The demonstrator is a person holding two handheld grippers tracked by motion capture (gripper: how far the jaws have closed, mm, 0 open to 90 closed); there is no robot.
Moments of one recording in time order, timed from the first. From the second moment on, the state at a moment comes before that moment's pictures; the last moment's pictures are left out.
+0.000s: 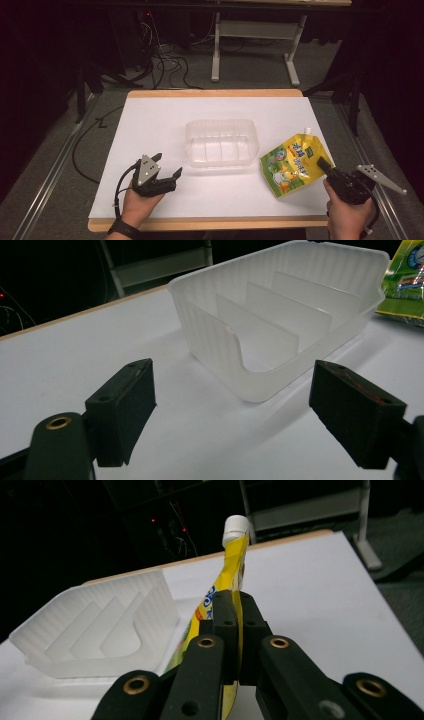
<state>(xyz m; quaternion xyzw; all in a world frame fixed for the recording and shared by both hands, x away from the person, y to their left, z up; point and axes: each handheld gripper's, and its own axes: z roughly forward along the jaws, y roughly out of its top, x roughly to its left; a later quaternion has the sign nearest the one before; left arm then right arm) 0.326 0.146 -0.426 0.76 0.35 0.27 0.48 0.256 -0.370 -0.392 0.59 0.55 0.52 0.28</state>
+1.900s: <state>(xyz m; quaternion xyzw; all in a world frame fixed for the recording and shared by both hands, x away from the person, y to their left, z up) 0.327 0.147 -0.430 0.76 0.36 0.25 0.49 0.267 -0.335 -0.375 0.52 0.57 0.55 0.31</state>
